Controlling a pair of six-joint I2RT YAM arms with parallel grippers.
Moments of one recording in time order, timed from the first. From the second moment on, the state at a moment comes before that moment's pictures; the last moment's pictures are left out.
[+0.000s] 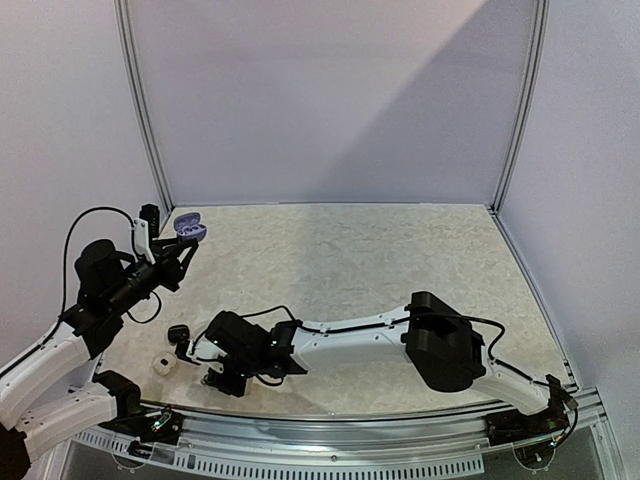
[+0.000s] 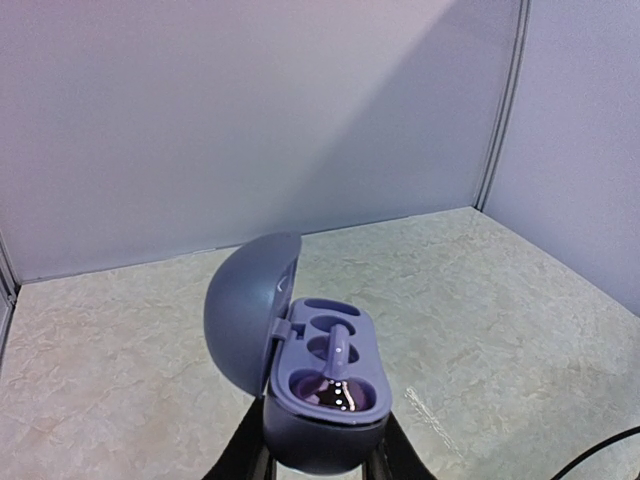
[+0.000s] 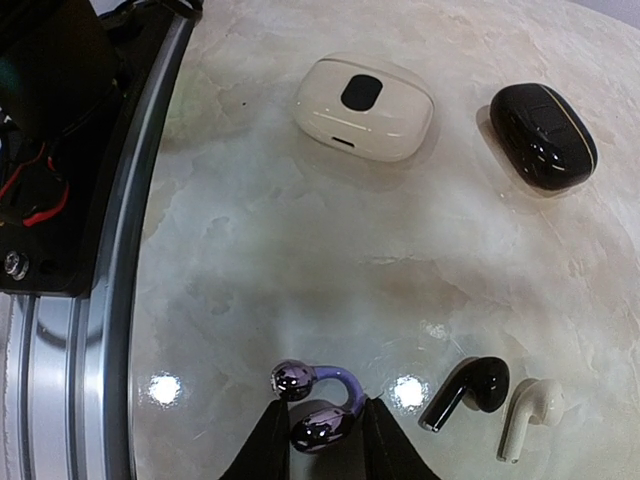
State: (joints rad) left arm -0.32 0.68 0.39 0.22 0.17 -0.12; right arm 1.35 2.60 2.11 -0.25 -0.13 -0.10
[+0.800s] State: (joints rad) left arm -0.32 0.69 0.39 0.23 0.17 -0.12; right arm 1.34 2.53 2.02 -0.20 -0.12 -0.12
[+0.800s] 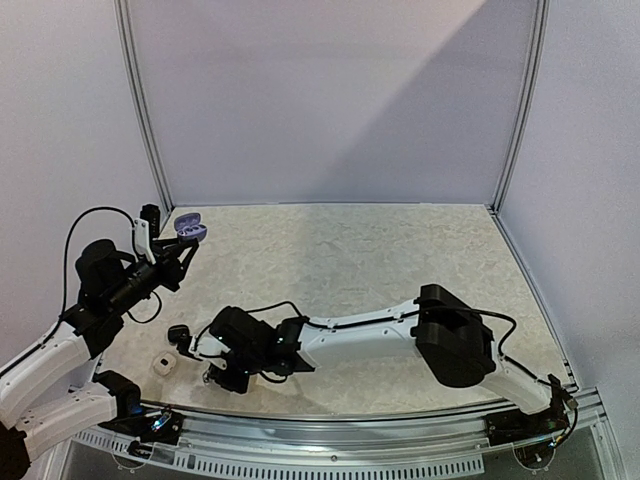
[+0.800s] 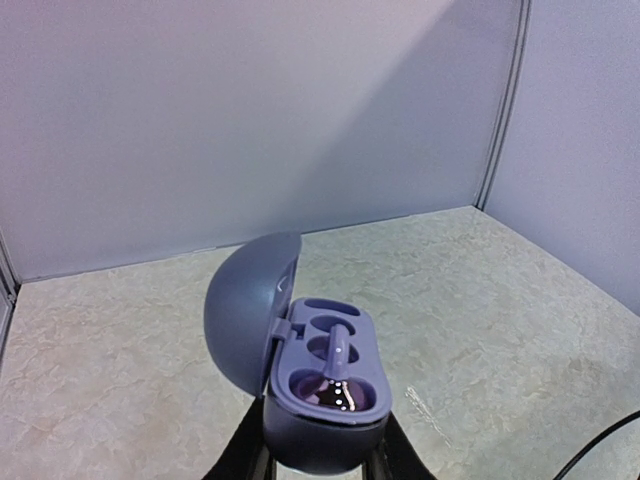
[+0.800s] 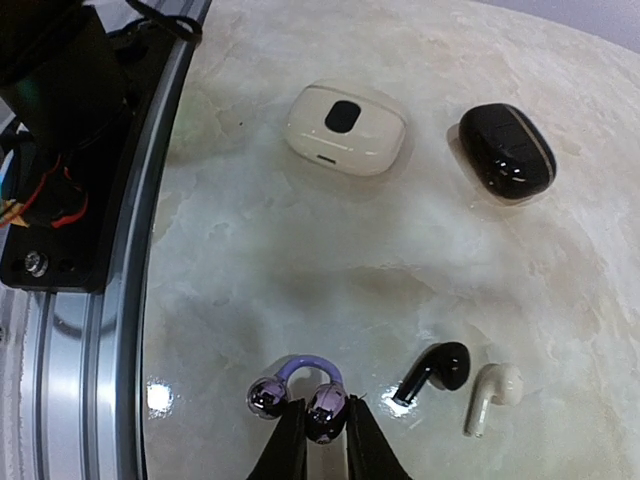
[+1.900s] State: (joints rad) left arm -0.32 0.69 0.38 0.25 0.23 -0.11; right arm 1.21 1.86 1.02 -0.24 0.46 0.68
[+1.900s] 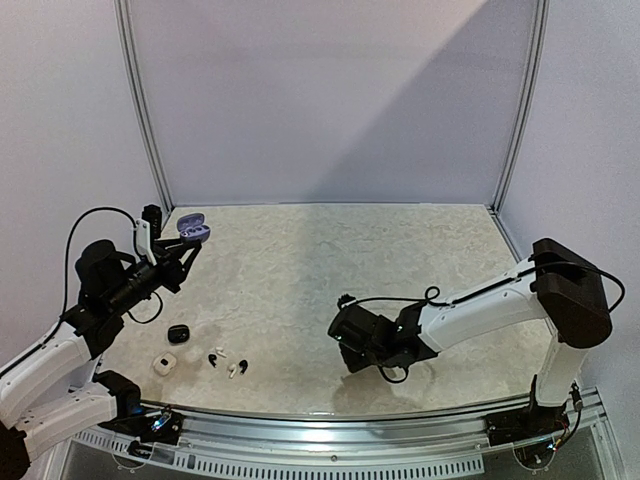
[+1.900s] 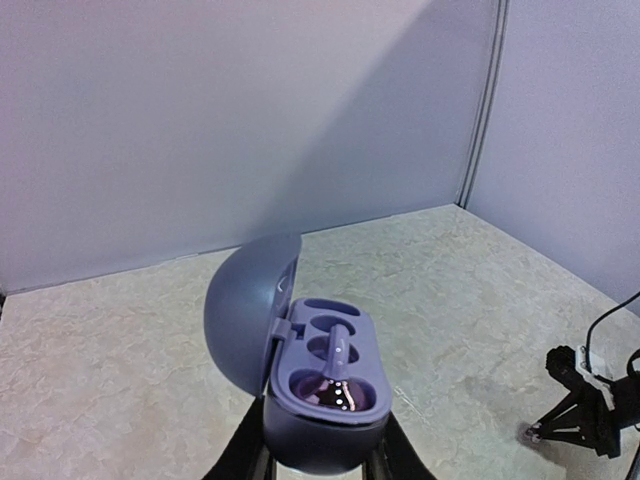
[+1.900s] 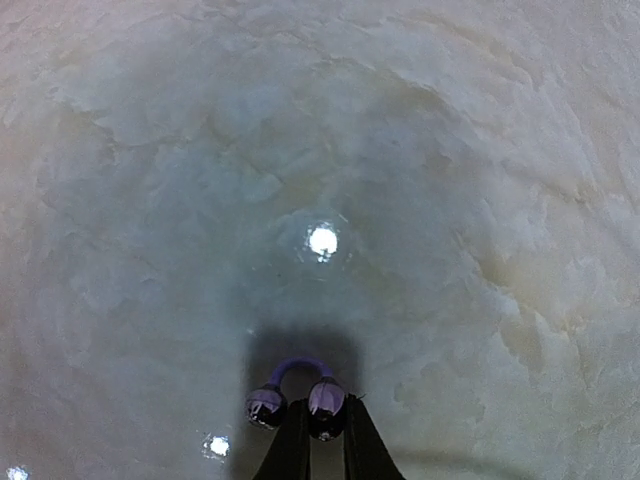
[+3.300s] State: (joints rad) left arm -0.32 0.71 0.37 0.28 0.31 -0.10; right arm 0.85 2.24 1.81 -1.06 -0.25 -0.53
